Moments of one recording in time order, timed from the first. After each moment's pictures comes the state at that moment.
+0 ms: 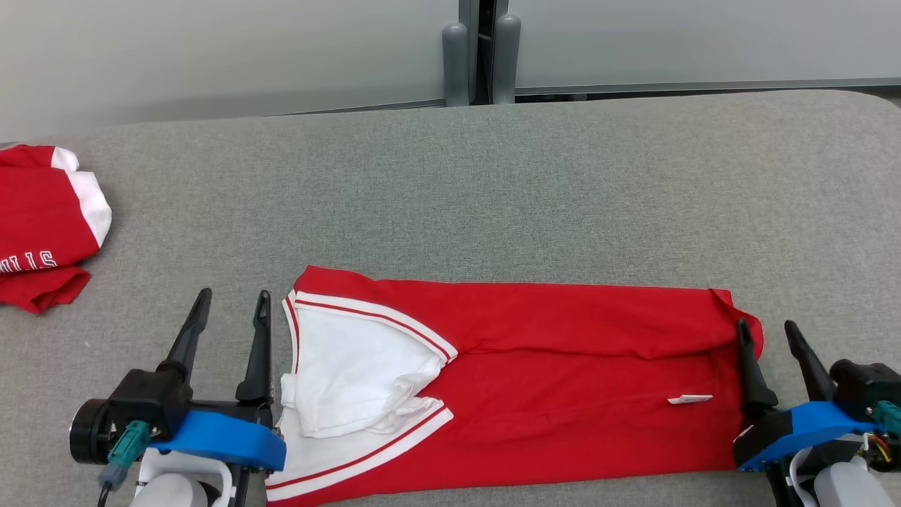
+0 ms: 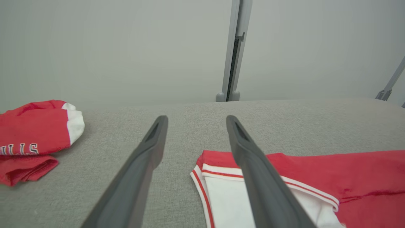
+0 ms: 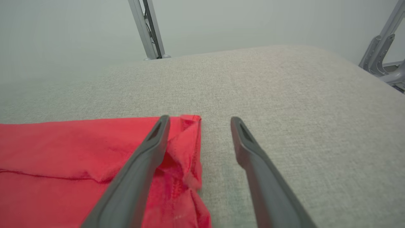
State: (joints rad) left arm -0.27 0.37 -0.45 0.18 -0.51 0.23 -0.26; right arm -0.22 -0.22 -0.02 0.50 0.26 0.13 -0.26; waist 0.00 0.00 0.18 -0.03
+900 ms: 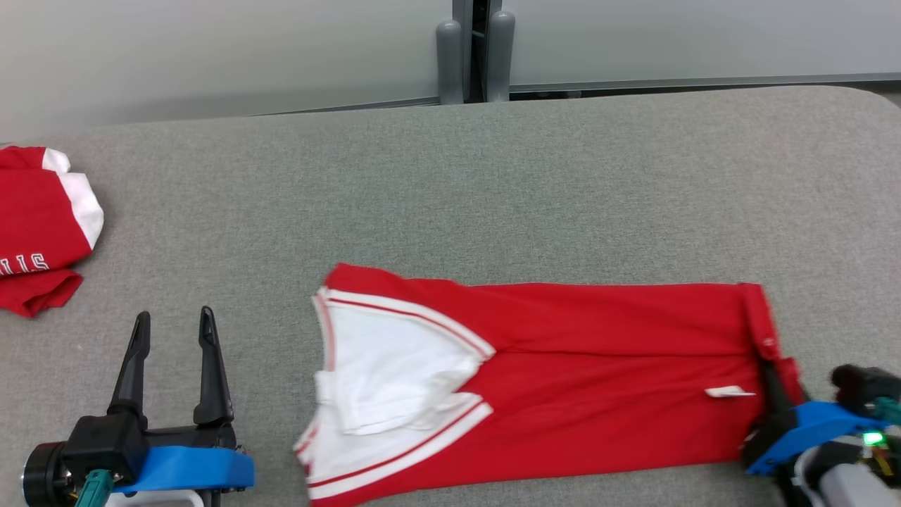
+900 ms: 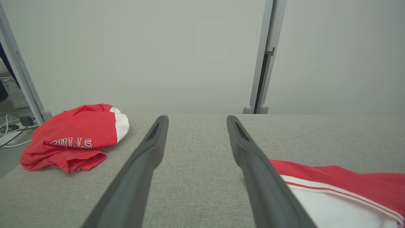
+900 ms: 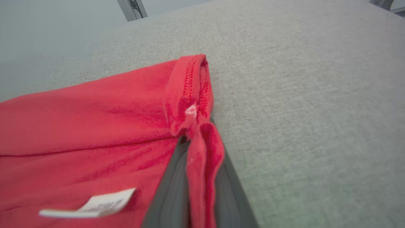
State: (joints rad) left arm -0.11 0.07 0.02 0.11 -0.12 0.02 -0.26; right arm -0.32 -0.24 0.08 0.79 0.40 0.13 -0.26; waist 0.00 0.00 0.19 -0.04
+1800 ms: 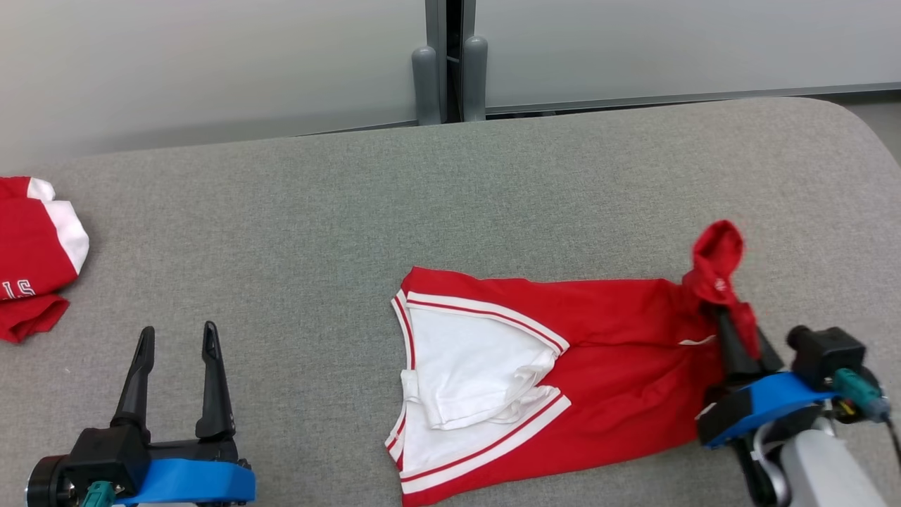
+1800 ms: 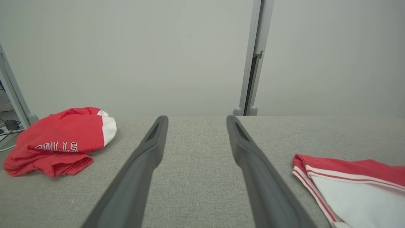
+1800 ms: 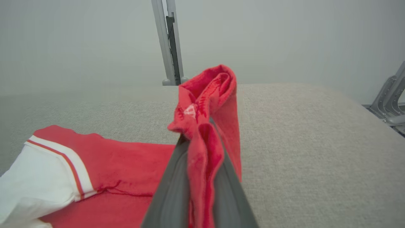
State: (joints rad) left arm -0.08 0.05 0.05 0.12 -0.11 -0.01 -0.26; right arm -0.27 -0.24 0.08 0.46 0.24 0.13 -0.24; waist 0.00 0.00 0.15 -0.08
